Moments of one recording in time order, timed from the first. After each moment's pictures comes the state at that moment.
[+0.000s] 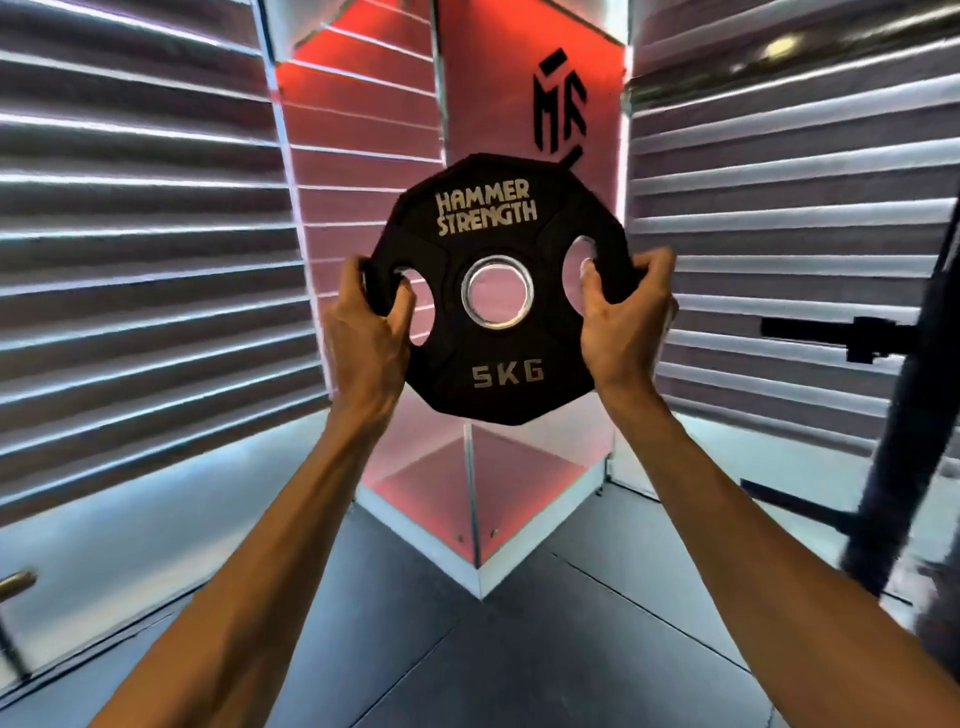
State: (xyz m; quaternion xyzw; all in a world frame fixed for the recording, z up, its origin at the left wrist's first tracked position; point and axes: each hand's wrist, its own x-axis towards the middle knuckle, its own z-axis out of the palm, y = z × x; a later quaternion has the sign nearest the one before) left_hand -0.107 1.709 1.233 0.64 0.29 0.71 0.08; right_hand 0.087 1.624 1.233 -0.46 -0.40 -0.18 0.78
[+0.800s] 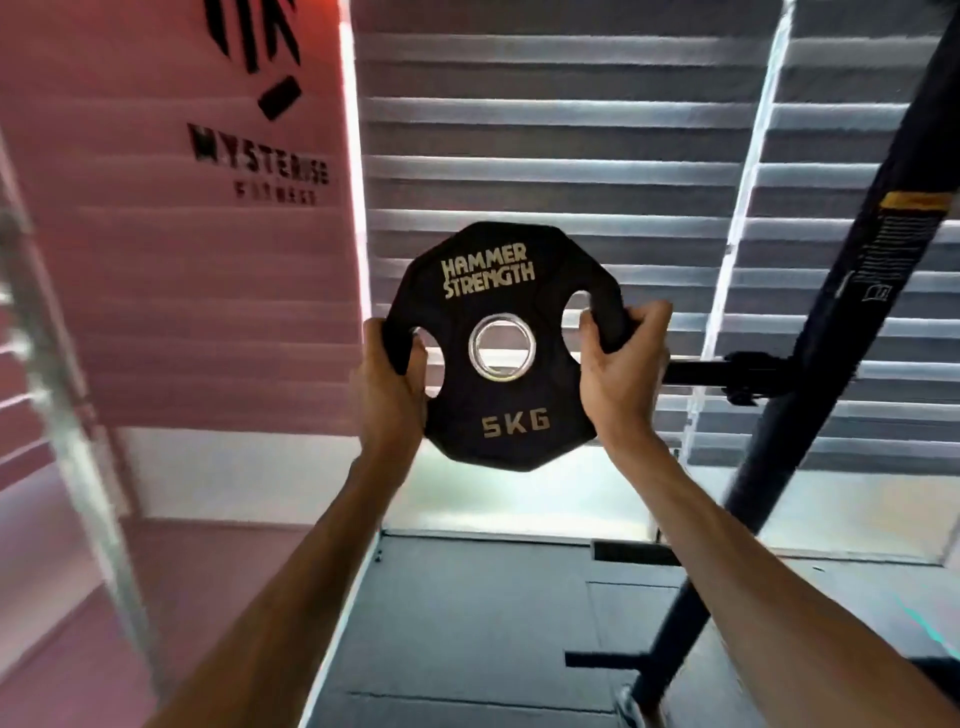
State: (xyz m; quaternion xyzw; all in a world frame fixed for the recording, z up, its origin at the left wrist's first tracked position) left_hand 0.362 2.142 1.148 0.71 0.09 0.58 0.39; right_hand 0.443 1.951 1.176 -0.64 -0.22 -0.39 0.63
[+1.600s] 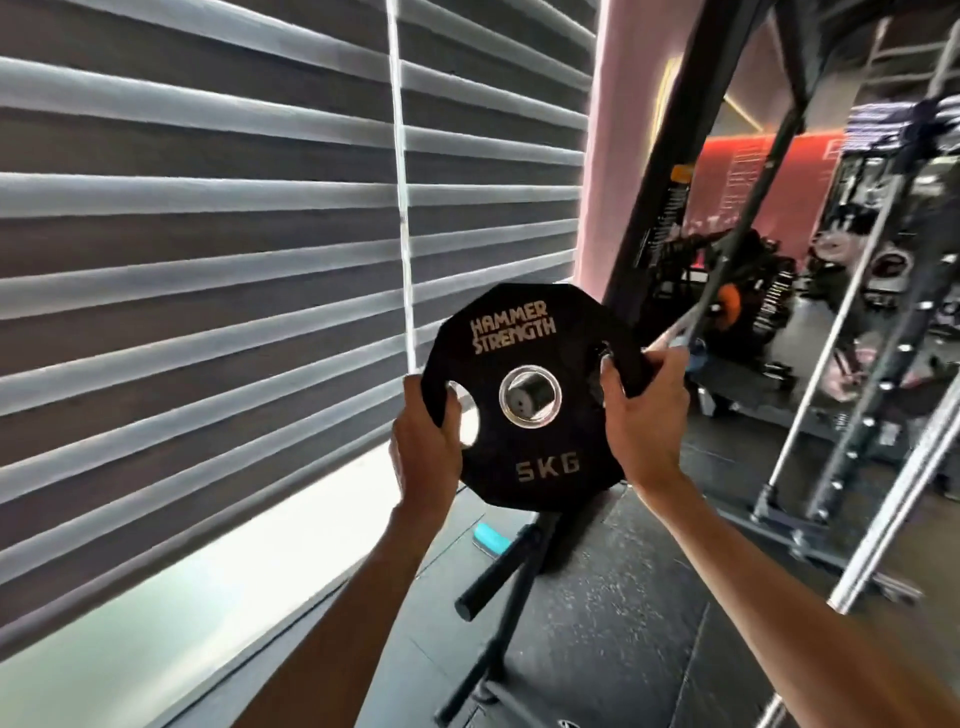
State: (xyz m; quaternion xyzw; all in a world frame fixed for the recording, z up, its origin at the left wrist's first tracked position) left_hand 0.724 2.118 1.082 0.74 -0.18 0.33 0.56; right_hand 0.622 1.941 1.123 -0.70 0.17 -0.58 0.38
